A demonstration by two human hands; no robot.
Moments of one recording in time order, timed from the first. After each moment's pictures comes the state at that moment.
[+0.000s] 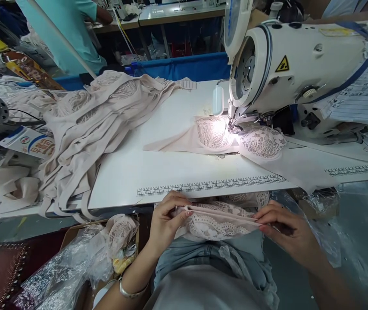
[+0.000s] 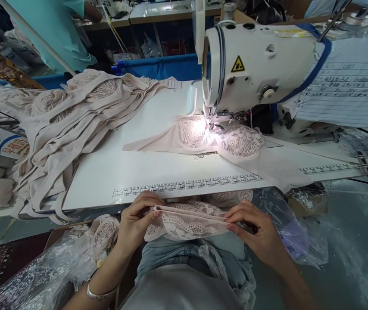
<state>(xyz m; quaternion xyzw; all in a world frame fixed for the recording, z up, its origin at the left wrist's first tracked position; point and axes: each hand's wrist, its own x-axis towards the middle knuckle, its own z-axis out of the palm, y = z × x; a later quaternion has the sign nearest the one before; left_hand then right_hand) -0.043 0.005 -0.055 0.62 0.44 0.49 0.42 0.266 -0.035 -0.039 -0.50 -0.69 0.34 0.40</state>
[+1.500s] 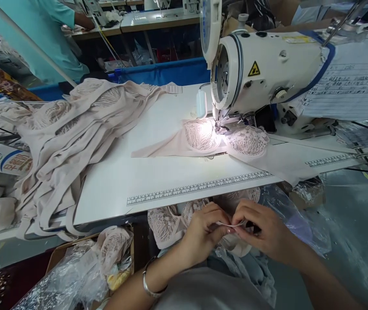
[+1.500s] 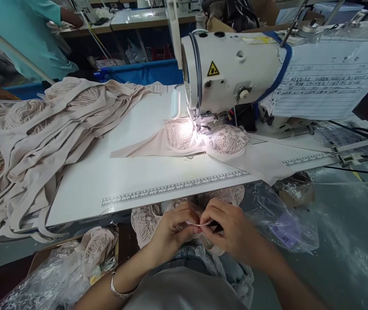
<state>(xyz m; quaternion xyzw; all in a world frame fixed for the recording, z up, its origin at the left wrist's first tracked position) 0.033 -0.004 -0.047 0.67 0.27 0.37 0.58 0.232 -0.031 -0.016 -0.45 -0.77 0.35 0.28</state>
